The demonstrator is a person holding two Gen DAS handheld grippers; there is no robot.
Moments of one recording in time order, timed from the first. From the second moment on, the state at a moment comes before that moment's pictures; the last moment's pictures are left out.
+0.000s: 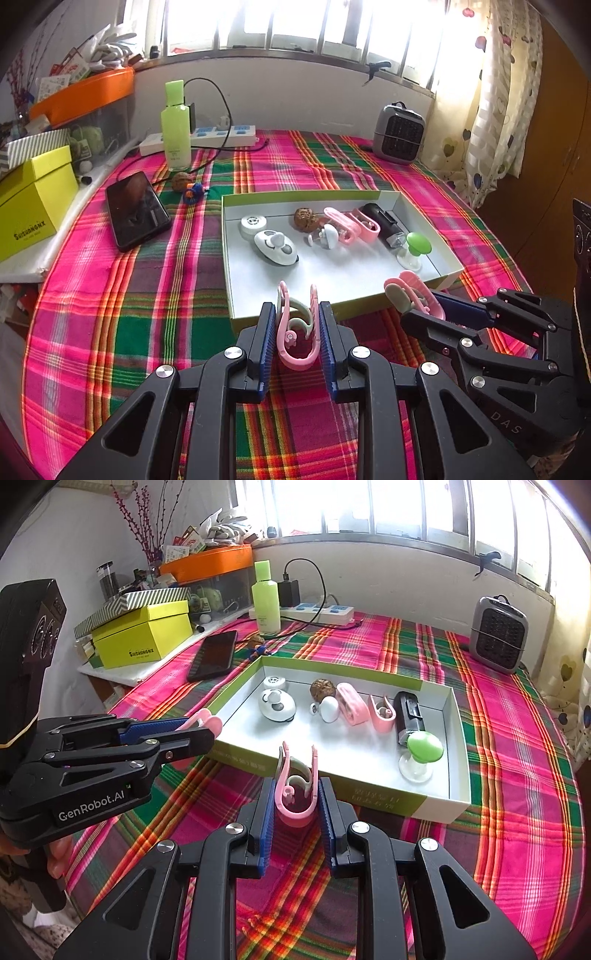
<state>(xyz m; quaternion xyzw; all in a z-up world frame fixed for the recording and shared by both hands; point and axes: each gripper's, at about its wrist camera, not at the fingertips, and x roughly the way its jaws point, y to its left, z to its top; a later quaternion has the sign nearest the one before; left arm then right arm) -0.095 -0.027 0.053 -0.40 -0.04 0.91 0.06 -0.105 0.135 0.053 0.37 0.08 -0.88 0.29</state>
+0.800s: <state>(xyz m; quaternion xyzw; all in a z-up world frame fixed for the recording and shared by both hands) -0.136 -0.029 0.048 -0.41 -0.05 0.91 0.06 -0.145 0.134 0.052 0.39 0.06 -0.88 0.28</state>
